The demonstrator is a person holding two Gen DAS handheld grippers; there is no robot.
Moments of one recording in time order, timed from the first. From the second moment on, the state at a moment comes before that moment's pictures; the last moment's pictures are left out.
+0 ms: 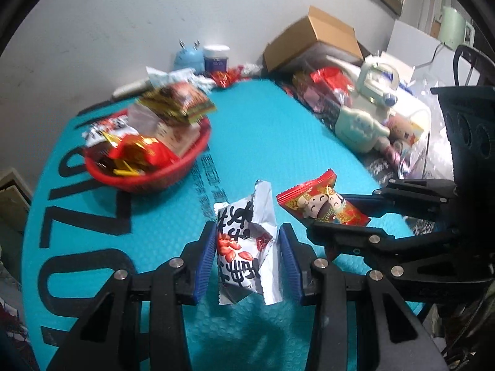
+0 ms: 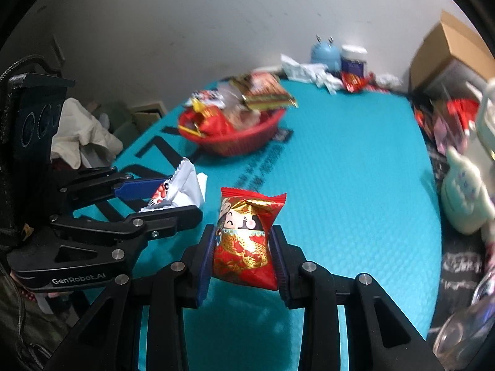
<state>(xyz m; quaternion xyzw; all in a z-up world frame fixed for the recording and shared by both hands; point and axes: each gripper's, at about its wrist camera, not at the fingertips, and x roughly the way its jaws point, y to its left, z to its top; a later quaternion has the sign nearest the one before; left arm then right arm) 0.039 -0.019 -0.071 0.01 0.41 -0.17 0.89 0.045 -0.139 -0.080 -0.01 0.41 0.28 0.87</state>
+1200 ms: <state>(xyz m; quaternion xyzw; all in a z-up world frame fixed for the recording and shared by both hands) 0.151 0.077 -0.012 -0.01 0.34 -0.12 0.93 0.161 -0.051 -0.031 -0.04 0.32 0.31 0.89</state>
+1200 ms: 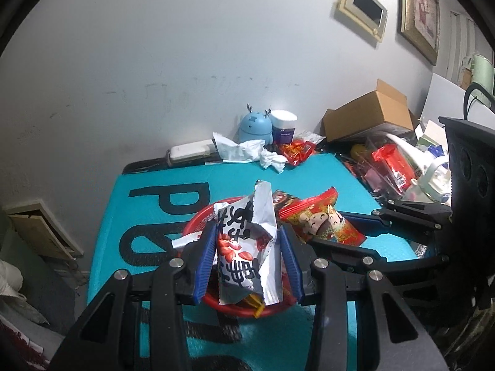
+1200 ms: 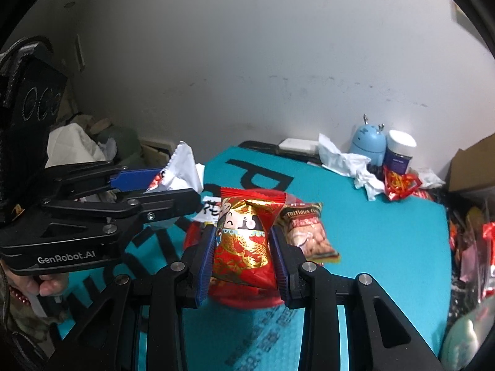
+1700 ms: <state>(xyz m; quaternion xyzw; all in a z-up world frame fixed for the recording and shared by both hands) 0.196 0.093 -0.053 -0.01 0.39 -0.11 0.92 0.196 -0.030 -0.067 -0.07 0.34 0.30 0.89</state>
